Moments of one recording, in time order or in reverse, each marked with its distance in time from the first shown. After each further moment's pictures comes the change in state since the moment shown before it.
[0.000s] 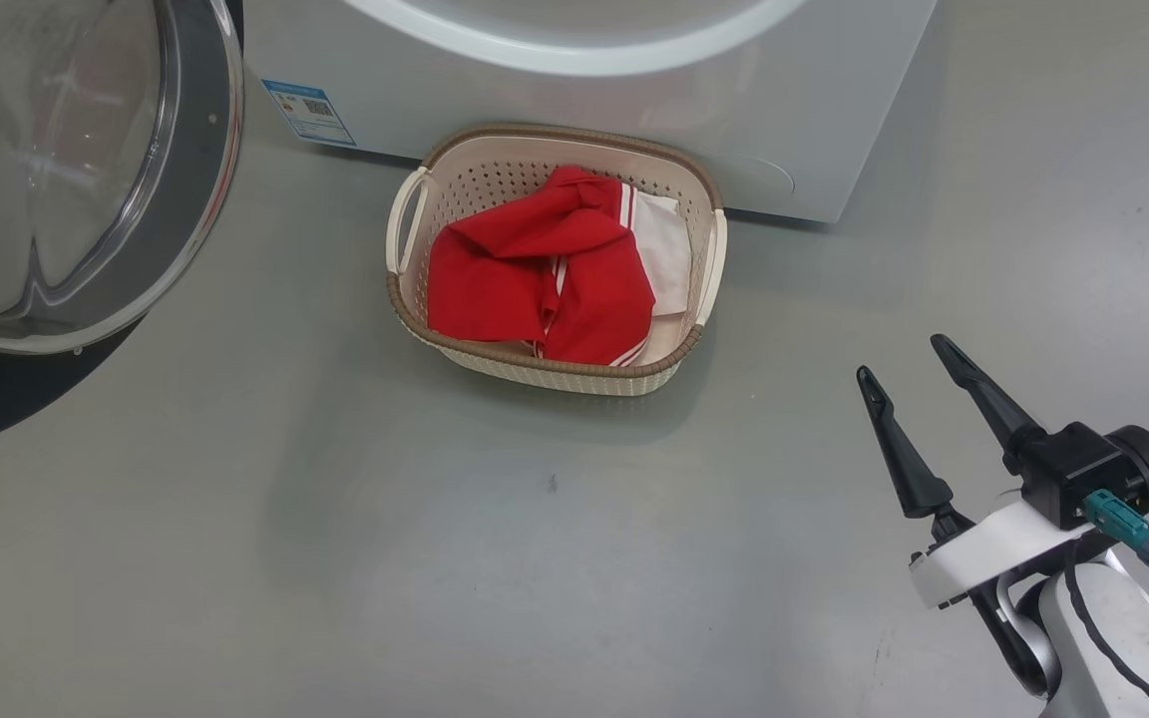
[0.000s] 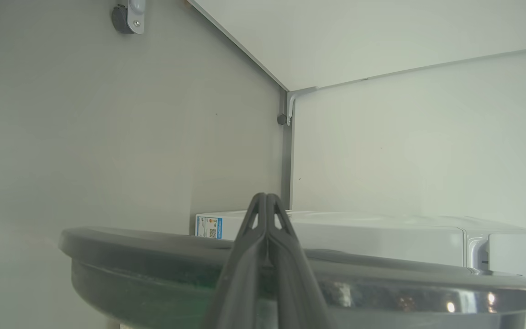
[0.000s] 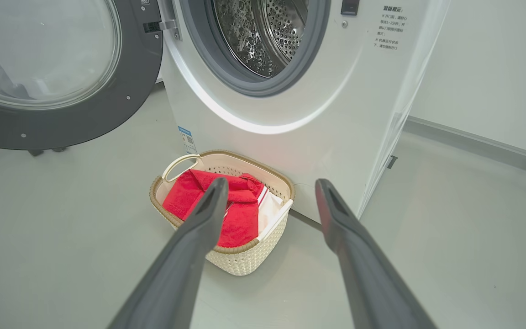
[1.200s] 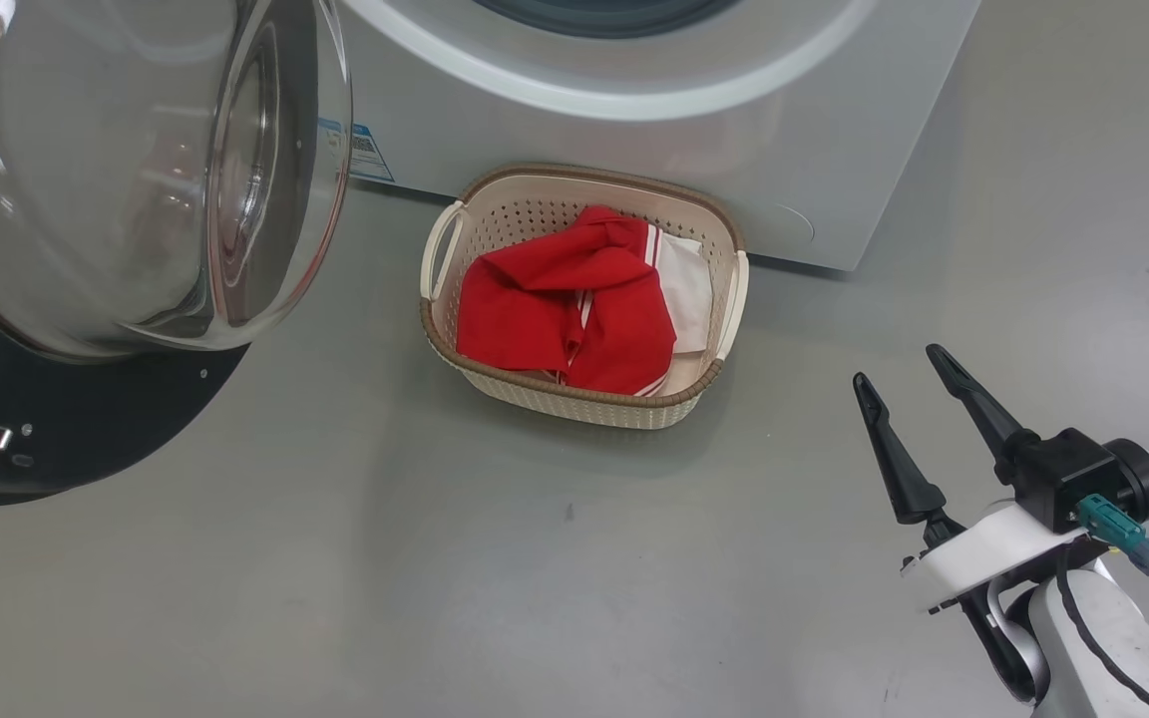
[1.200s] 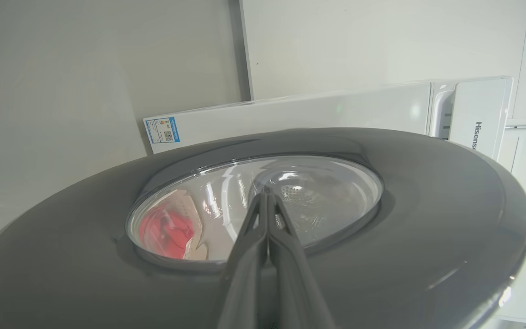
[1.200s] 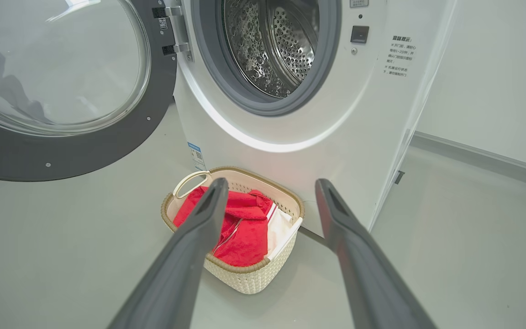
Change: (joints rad) left arm 0.026 -0.123 -0.098 -0.055 -0.079 -0.158 0.351; right arm 0.002 0.029 -0.011 0.031 0.012 0.000 -0.007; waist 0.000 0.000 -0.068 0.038
